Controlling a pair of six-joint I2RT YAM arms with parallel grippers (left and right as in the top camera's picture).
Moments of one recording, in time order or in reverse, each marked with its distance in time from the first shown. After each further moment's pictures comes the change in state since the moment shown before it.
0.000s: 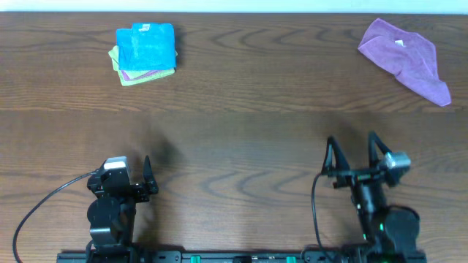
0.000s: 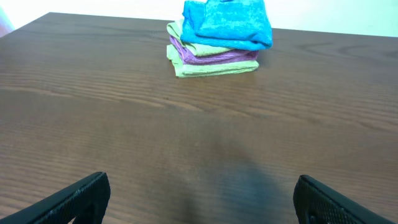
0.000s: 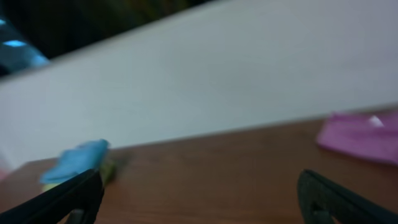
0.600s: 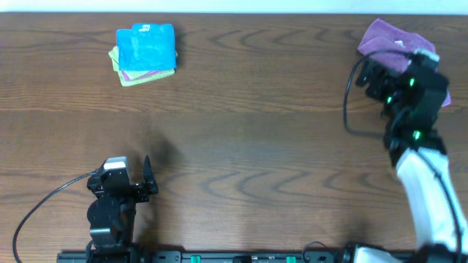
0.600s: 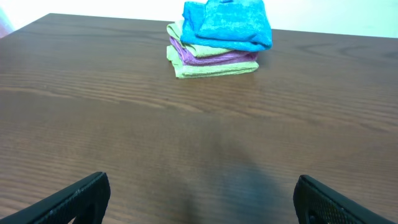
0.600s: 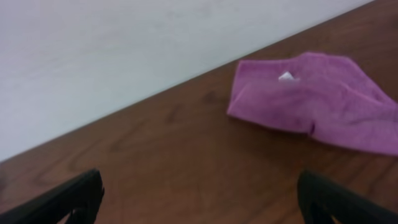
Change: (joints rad) left arm 0.000 -0.001 0.000 0.002 0.000 0.000; right arm -0.277 1.157 0.788 -0.148 0.001 0.013
